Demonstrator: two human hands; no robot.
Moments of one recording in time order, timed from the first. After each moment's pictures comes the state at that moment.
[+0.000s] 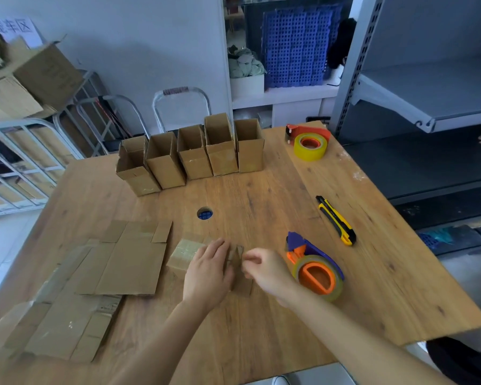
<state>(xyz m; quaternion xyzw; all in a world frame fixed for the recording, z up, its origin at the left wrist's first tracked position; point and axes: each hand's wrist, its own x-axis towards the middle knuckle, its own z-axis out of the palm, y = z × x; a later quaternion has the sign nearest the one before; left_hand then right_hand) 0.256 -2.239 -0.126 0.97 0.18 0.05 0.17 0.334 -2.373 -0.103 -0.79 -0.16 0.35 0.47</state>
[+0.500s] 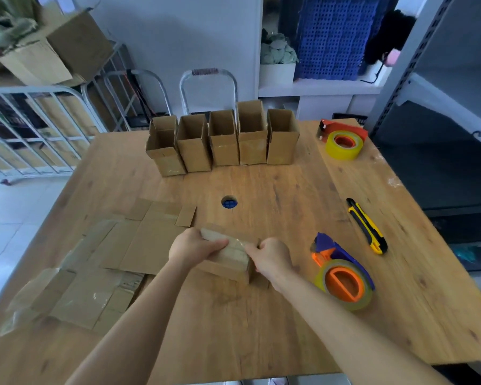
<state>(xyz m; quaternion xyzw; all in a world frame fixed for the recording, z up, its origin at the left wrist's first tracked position) 0.254 -2.146 -0.113 0.82 0.44 -0.07 0.37 0.329 -2.308 -0.112 -0.86 -0.08 0.30 0.39</state>
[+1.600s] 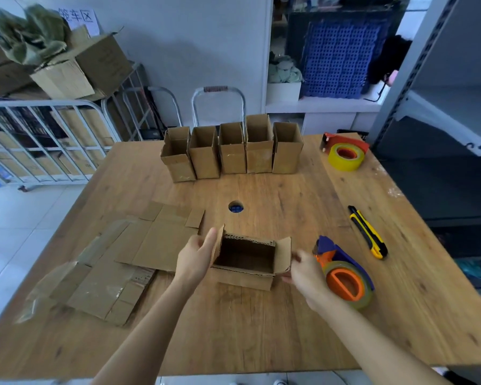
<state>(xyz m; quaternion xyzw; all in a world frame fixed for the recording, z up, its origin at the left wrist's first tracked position) 0.210 -2.180 -0.105 0.72 0.45 0.08 0.52 0.327 -2.372 -0.126 -0.80 -0.05 0.29 0.51</state>
